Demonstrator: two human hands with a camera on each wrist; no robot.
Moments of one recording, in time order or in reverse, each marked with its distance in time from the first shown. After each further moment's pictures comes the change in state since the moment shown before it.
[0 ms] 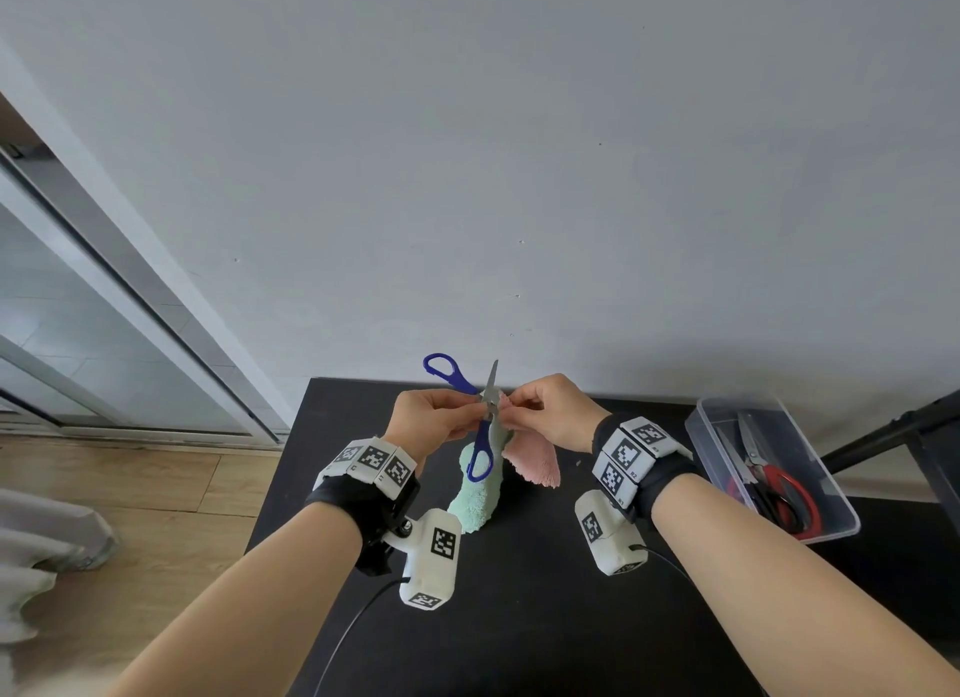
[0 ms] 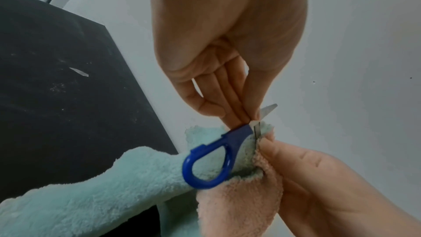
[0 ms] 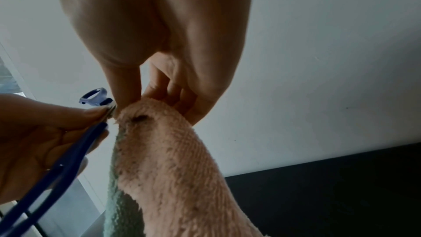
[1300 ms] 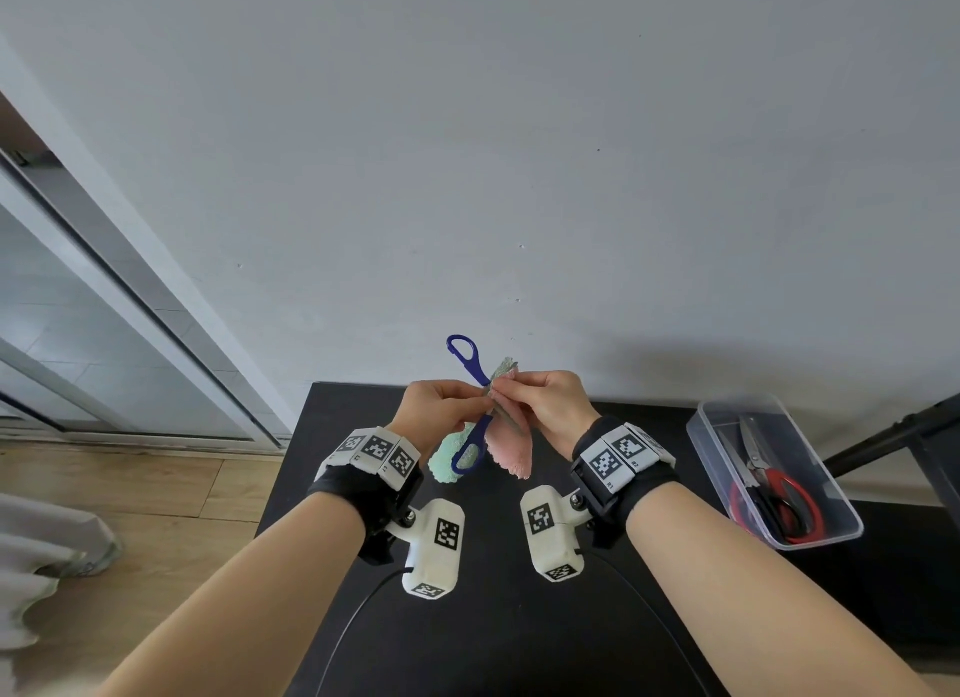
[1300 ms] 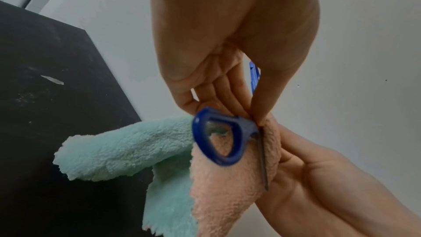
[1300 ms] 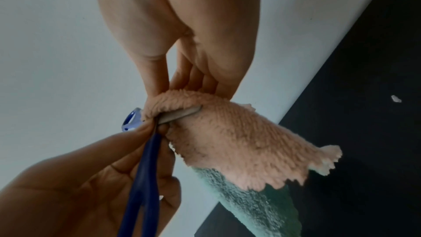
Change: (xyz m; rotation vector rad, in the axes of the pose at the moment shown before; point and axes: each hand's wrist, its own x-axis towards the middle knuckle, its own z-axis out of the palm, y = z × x) left_hand 0.004 0.017 0.002 0.110 -0.048 -0.014; right_hand 0.006 -0.017 0.017 0.762 0.261 0.178
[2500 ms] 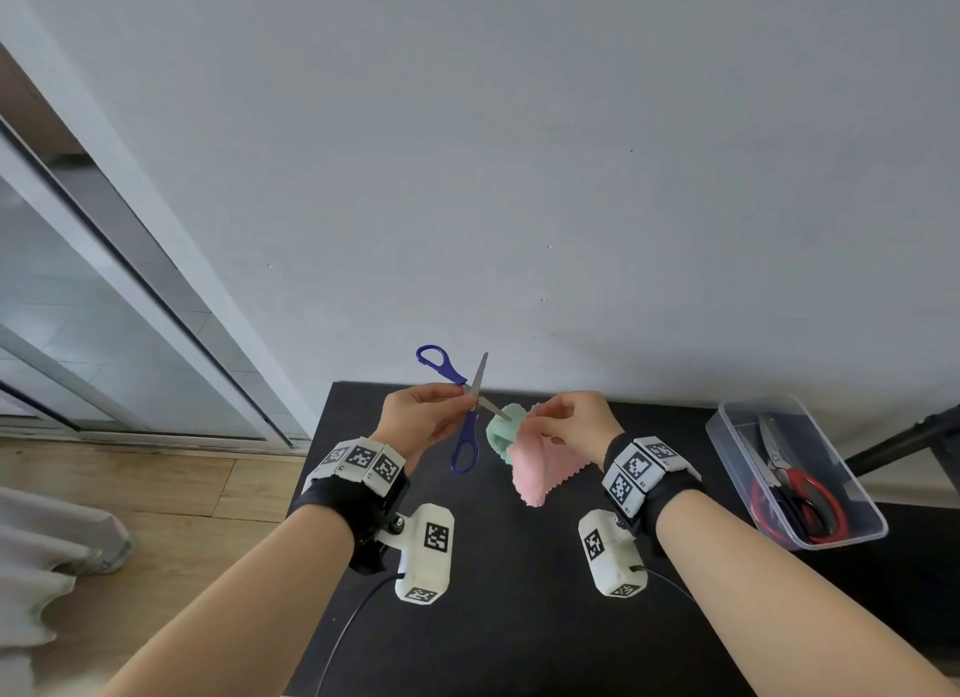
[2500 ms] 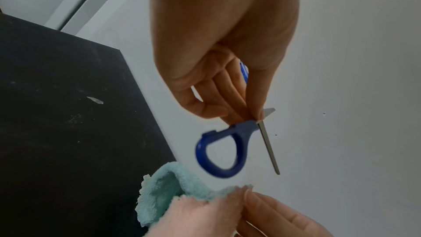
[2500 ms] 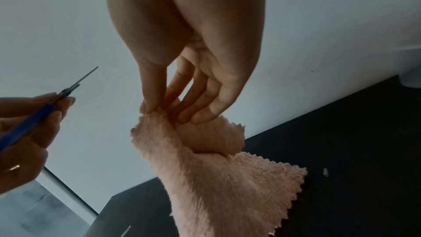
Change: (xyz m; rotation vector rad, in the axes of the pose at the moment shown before) left_hand -0.008 -0.015 -0.041 -0.304 0.082 -0.069; right_hand 0.007 0.029 -0.018 -0.527 0.056 -0.002
